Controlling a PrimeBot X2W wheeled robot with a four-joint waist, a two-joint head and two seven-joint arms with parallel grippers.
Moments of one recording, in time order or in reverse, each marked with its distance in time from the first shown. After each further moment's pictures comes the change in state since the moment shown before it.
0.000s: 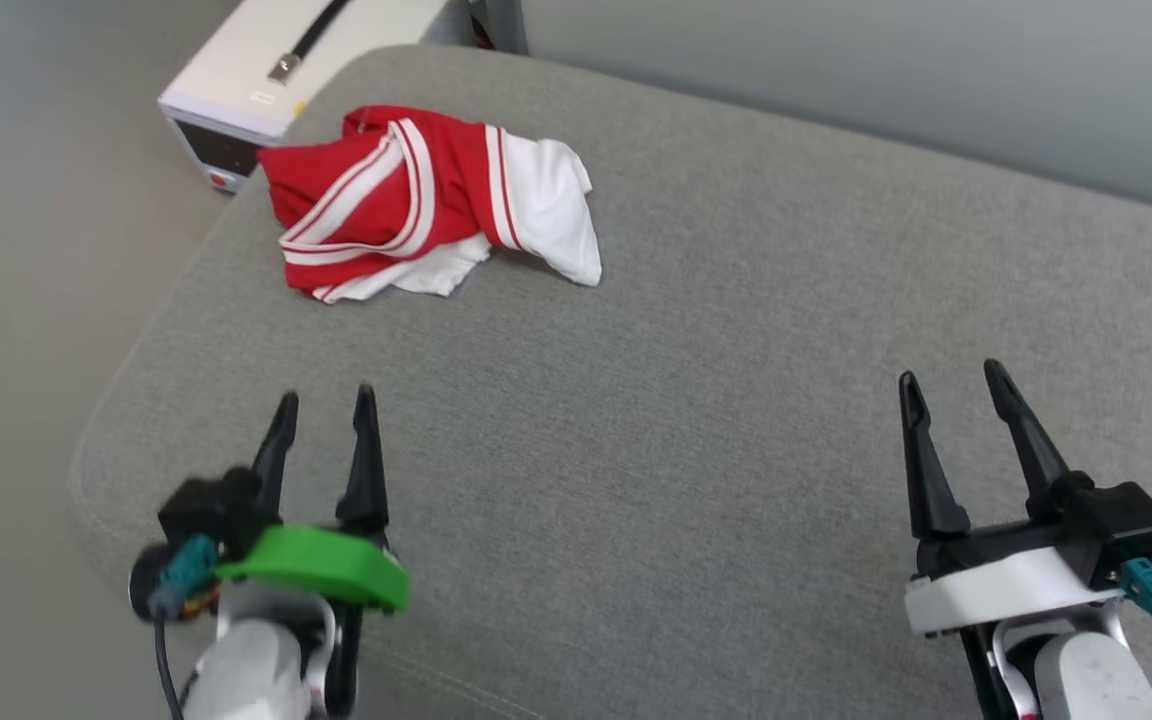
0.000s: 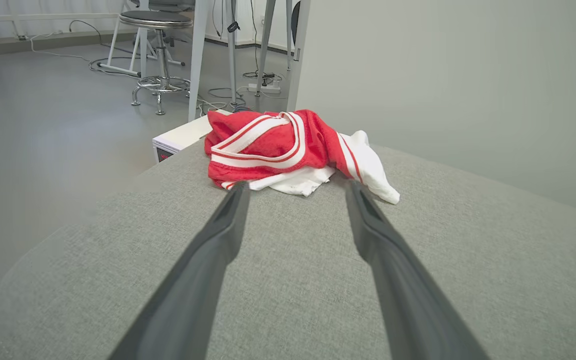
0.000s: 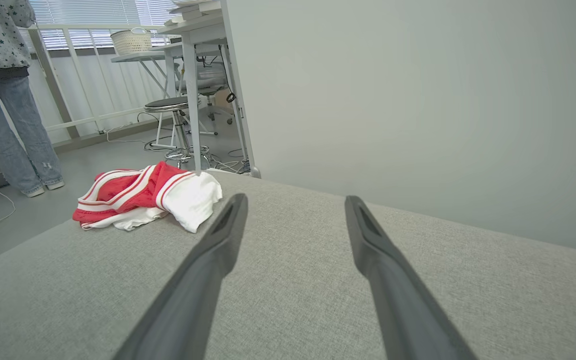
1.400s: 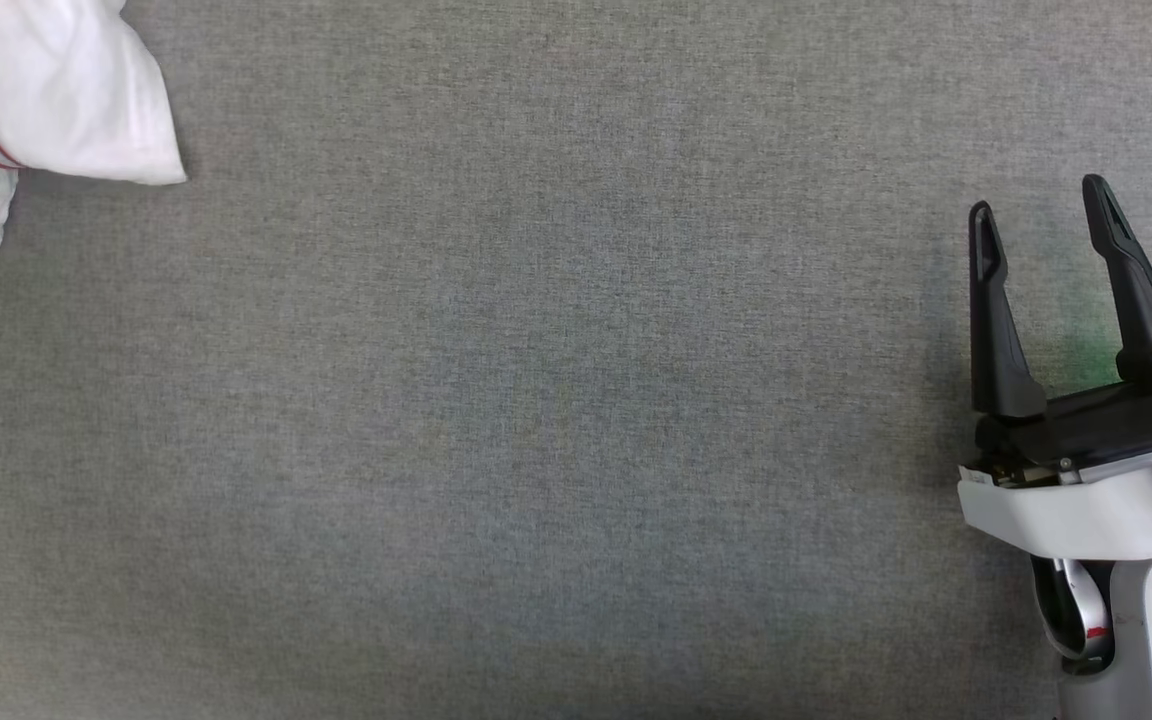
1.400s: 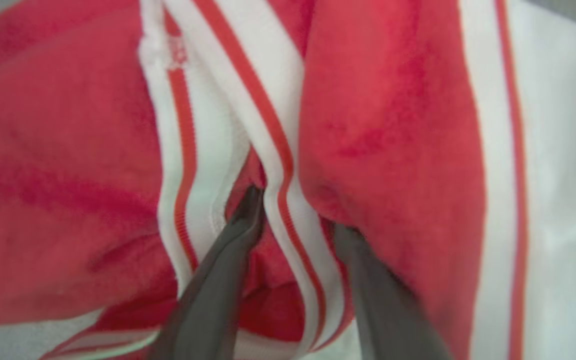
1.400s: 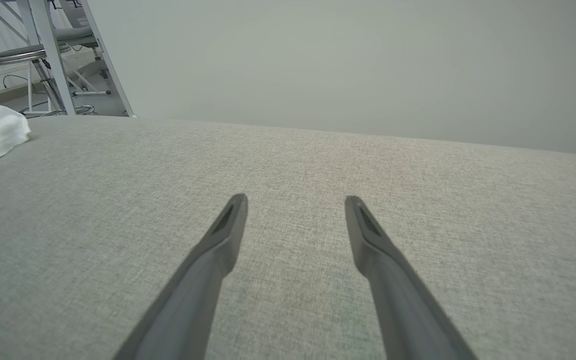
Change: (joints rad) left arm -0.942 0.596 -0.150 0.569 -0.481 -0.060 1.015; right arm -0.142 -0.055 0.023 -0.259 -0.035 0.000 0.023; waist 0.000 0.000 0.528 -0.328
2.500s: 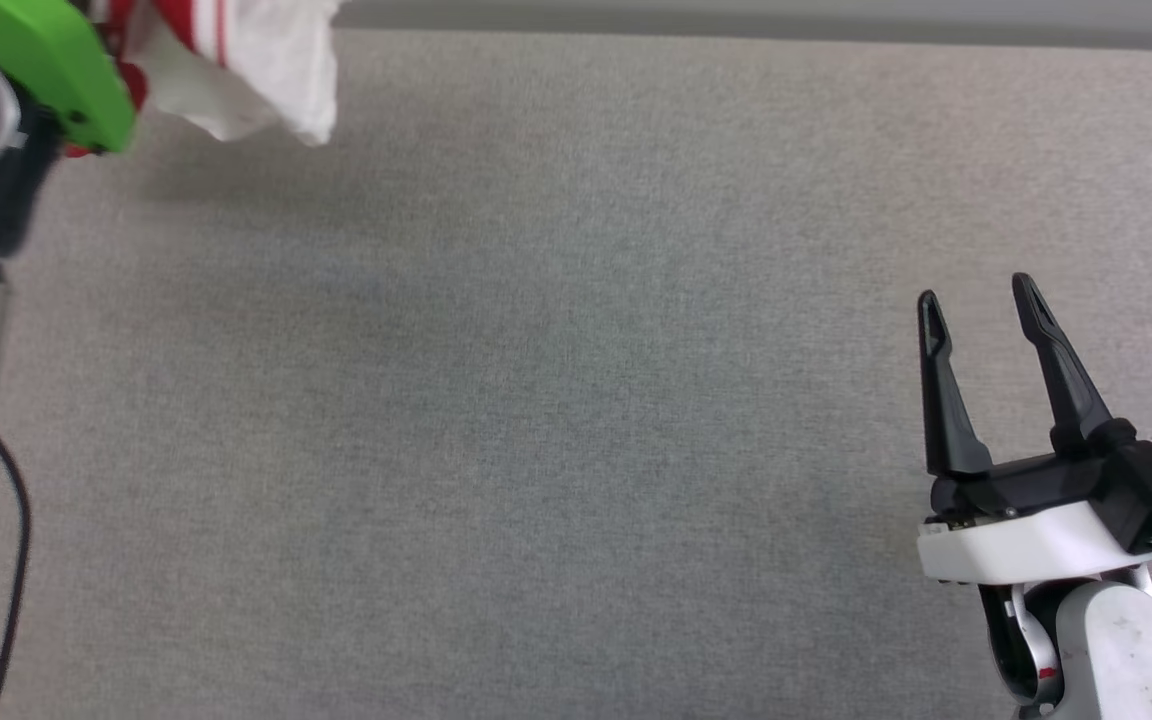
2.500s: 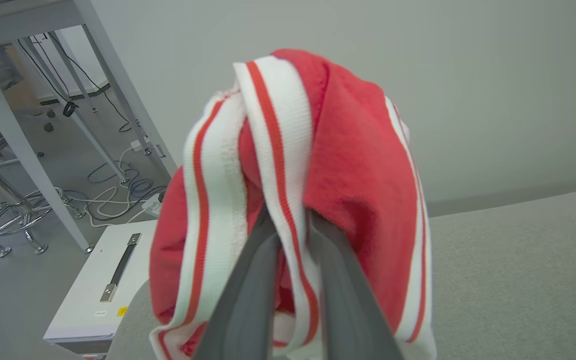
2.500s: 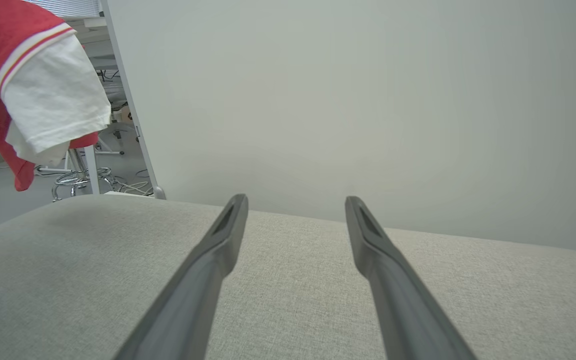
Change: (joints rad) left arm 0.045 -0.075 -0.205 -0.295 0.098 -0.012 -0.582; right arm 0.067 0.047 -0.010 0.150 0.026 0.000 -0.019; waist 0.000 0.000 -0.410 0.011
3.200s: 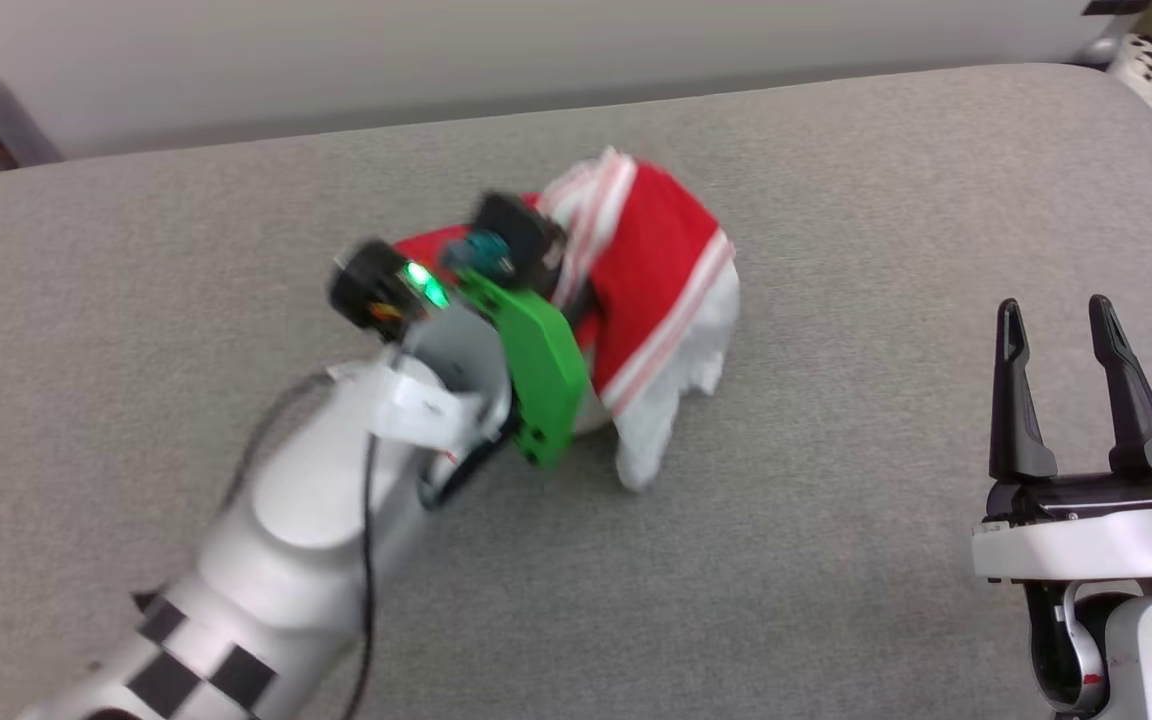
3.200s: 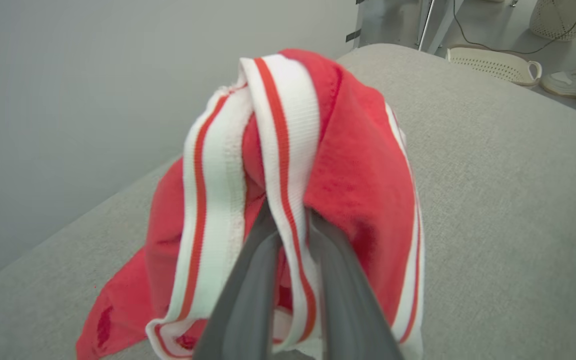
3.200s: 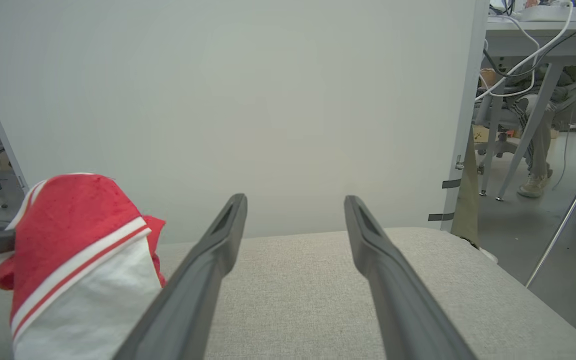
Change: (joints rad) left arm 0.220 -0.321 -0.378 -0.035 0.081 0.007 -0.015; right arm 0.027 0.006 -0.104 0.016 0.076 0.000 -0.004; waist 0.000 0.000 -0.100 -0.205
